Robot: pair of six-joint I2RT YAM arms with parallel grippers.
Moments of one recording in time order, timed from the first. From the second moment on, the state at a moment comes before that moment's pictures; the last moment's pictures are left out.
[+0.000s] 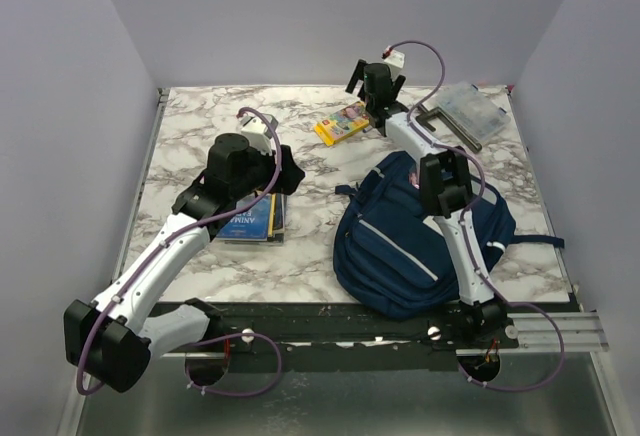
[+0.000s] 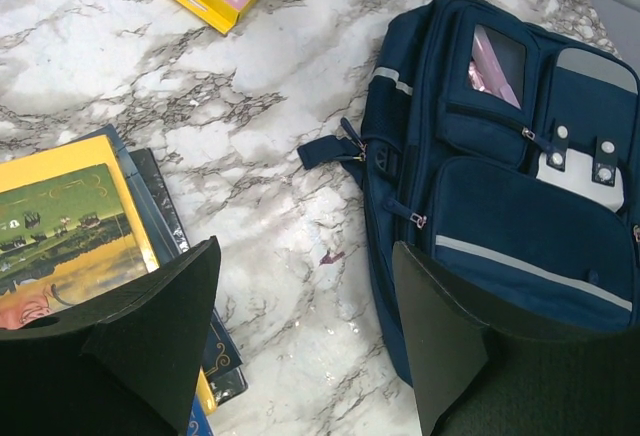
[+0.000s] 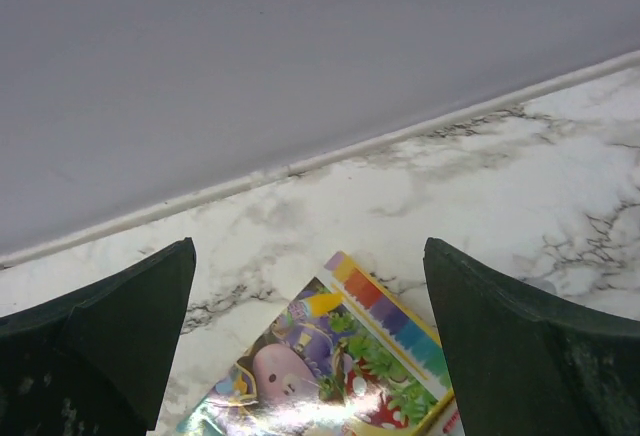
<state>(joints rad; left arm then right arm) -0.46 1.09 0.95 -0.26 0.18 -0.28 0.37 2.60 2.28 0.01 0.46 0.45</state>
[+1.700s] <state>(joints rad) -0.41 1.14 0.94 -0.23 0.26 -0.34 0.32 2.52 2.01 0.12 -0.25 0.51</state>
